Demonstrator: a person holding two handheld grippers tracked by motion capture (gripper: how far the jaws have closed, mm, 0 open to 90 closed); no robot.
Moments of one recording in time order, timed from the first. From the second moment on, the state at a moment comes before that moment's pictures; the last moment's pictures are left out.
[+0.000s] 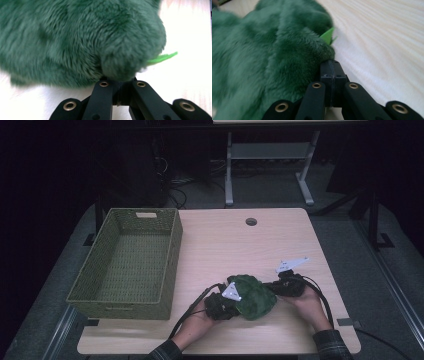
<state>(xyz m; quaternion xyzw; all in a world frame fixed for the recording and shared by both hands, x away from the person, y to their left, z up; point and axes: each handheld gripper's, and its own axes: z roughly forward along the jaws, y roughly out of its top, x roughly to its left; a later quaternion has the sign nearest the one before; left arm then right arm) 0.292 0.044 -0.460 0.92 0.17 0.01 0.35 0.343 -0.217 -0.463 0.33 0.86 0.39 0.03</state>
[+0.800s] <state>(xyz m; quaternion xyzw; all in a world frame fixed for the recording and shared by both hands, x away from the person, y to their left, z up) 0.318 0.079 -0.454 0.92 0.20 0.04 0.35 0.299 -0.223 -0.460 0.32 0.86 0.39 0.03</state>
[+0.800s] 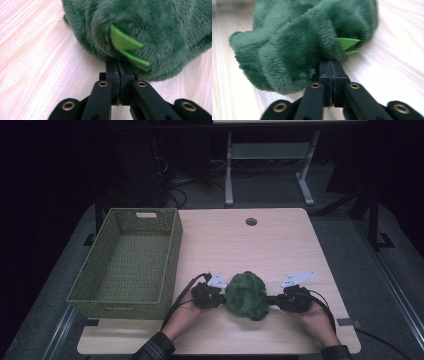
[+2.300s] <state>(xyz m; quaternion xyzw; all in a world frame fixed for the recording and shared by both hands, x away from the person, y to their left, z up) 0.336 0.044 -0.443 0.92 0.09 0.01 0.37 0.286 -0.279 -0.483 0.42 0.82 0.35 0.16</state>
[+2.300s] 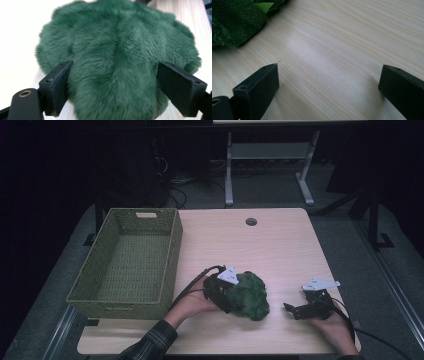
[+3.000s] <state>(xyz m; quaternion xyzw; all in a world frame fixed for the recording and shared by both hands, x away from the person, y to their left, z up) 0.333 0.039 -0.462 0.94 0.08 0.02 0.34 0.287 -0.279 -0.483 0.42 0.82 0.35 0.16</state>
